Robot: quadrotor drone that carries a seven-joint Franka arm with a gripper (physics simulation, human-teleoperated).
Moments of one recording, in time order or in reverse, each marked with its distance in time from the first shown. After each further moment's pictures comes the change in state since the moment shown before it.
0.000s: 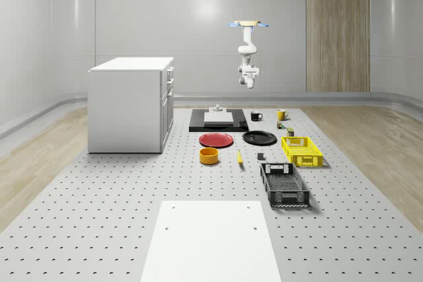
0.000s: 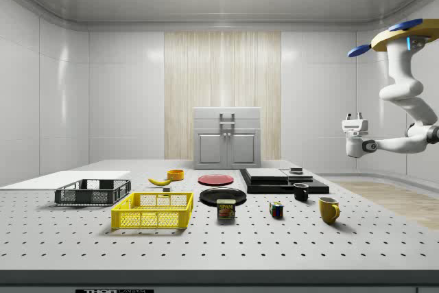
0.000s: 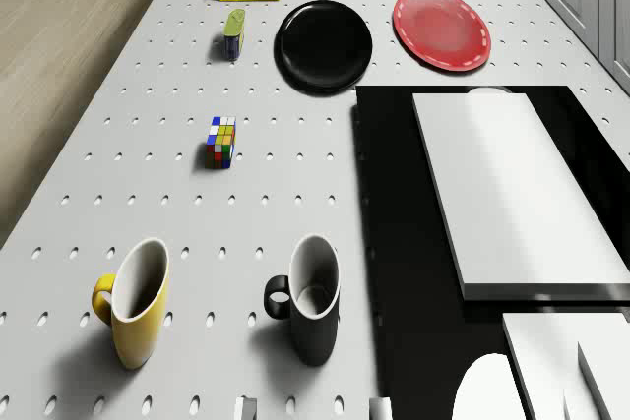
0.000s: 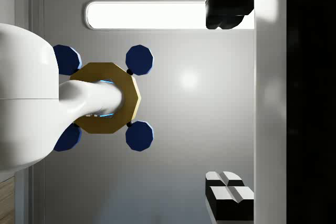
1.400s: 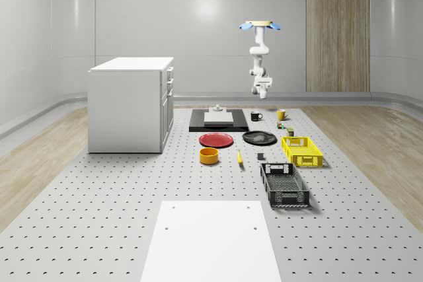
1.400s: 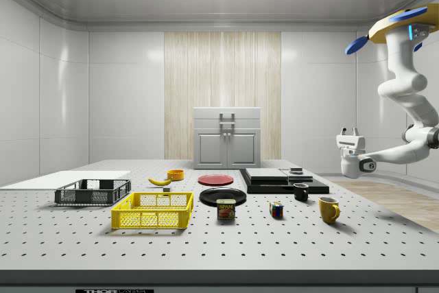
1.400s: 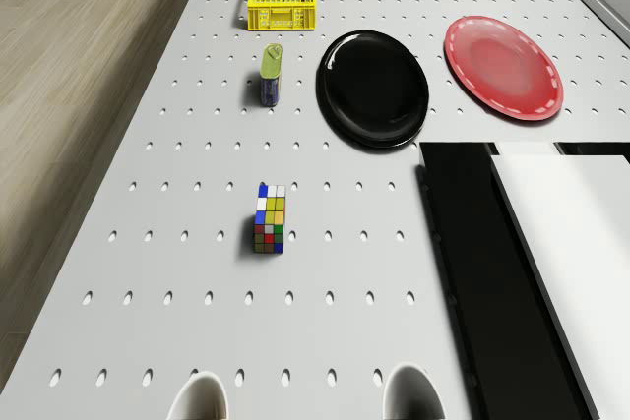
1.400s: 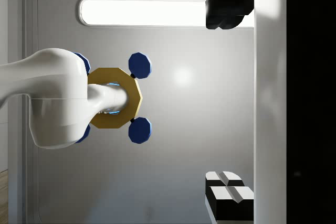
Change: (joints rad) arm -0.007 0.085 0.004 0.296 0.002 -0.189 -0.003
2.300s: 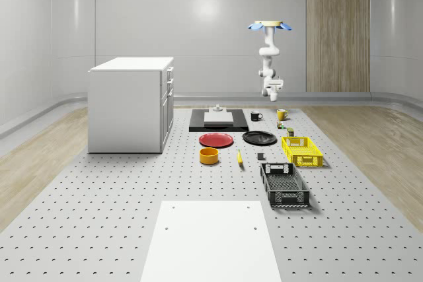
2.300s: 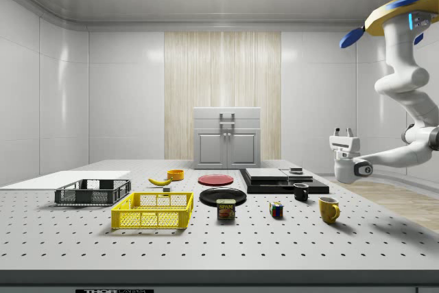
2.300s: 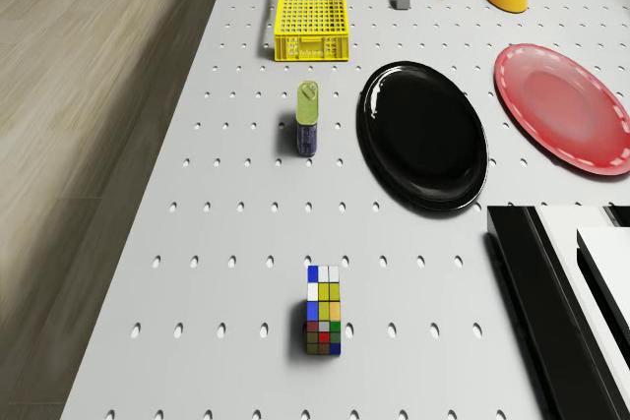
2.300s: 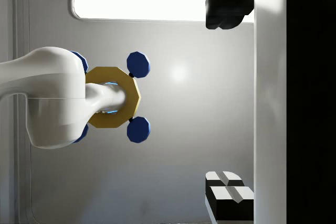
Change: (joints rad) arm -0.003 -0.009 0.005 -0.007 -0.005 0.013 0.000
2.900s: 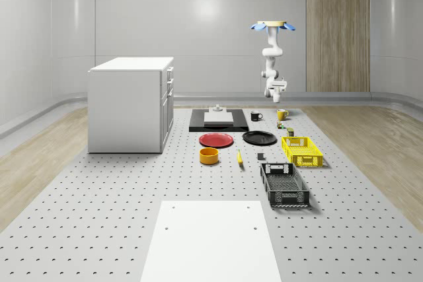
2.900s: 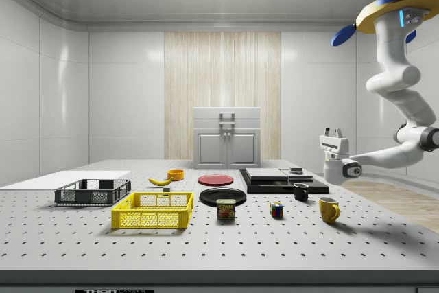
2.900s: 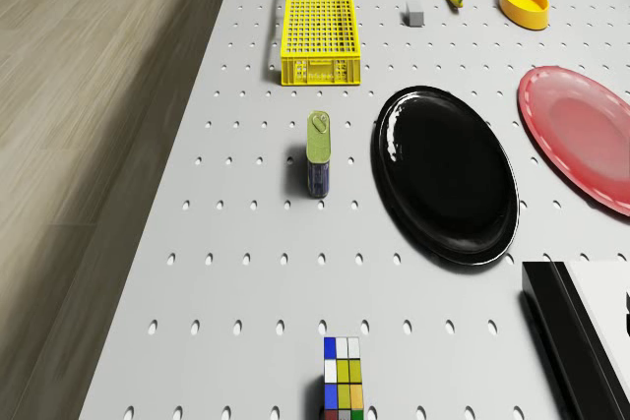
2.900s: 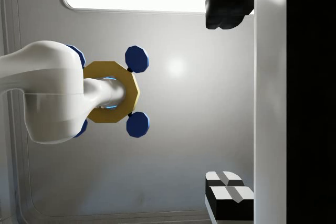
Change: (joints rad) arm -0.009 -0.007 0.029 -0.007 -0.040 0.009 0.005
